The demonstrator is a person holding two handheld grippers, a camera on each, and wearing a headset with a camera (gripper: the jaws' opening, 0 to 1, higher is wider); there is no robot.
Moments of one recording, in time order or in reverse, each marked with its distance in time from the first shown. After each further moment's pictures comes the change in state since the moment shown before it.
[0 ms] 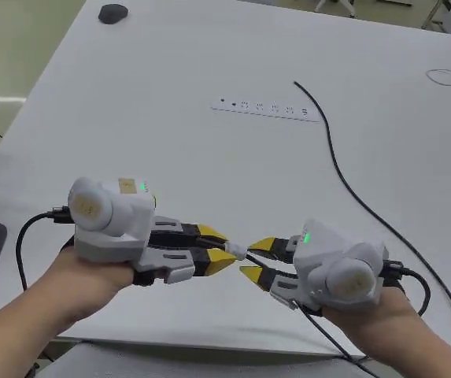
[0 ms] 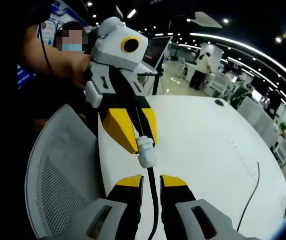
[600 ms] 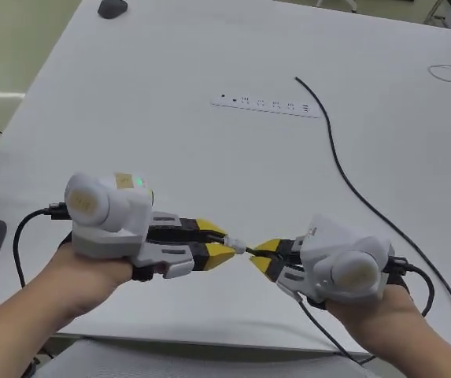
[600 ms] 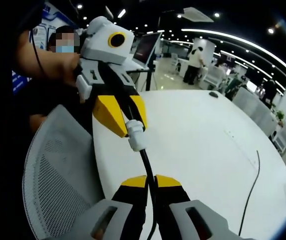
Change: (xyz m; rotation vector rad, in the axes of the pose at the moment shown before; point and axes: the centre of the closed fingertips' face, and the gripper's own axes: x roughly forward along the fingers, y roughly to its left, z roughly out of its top) left arm -0.003 0.005 0.002 -0.006 -0.015 0.011; right arm 0.000 -0.015 -0.024 0.084 0.034 -0.035
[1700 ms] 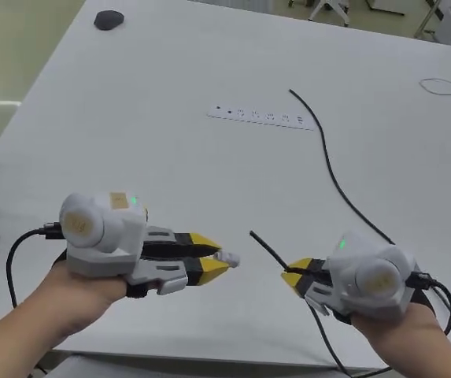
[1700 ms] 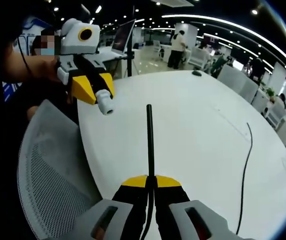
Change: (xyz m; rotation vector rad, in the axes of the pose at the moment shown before) left arm 0.004 0.005 -0.006 0.031 -0.015 0.009; right arm -0.017 -0.033 -0.044 0.130 0.095 -0.075
